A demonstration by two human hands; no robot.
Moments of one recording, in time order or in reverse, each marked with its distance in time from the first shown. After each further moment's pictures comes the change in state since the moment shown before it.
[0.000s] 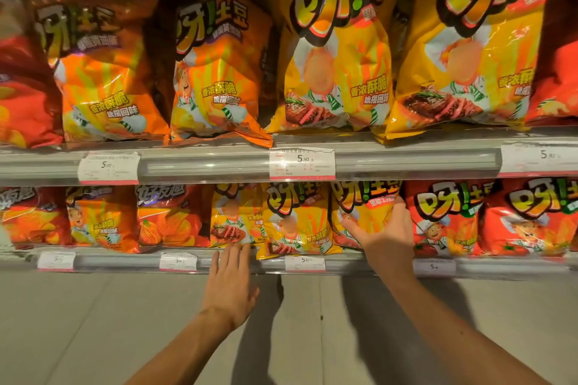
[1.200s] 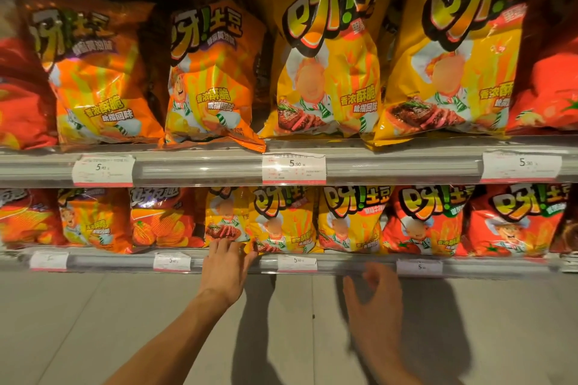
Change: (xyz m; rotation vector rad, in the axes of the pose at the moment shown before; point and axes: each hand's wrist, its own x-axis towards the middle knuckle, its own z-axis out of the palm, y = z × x) left_hand 0.027 -0.001 -0.008 -0.276 0.088 -0.137; right_hand -0.094 -0.006 -0.040 0.339 -0.294 0.450
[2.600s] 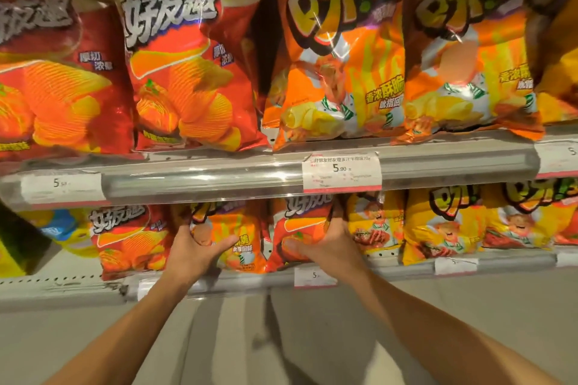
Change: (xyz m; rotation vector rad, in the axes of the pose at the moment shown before) left_hand 0.093 -0.349 -0.101 -0.860 -0.016 -0.258; right_hand -0.033 -0.184 0.332 0.004 -0.373 0.078
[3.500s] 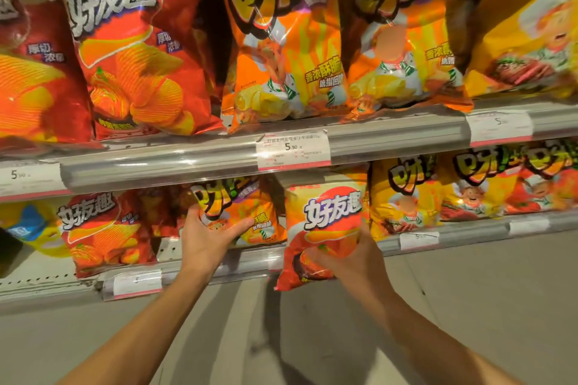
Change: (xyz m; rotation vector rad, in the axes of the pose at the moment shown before) left_hand -0.044 0.042 0.064 -0.166 0.131 0.250; right_hand -0.077 0.030 -0.061 0.167 0.195 0.002
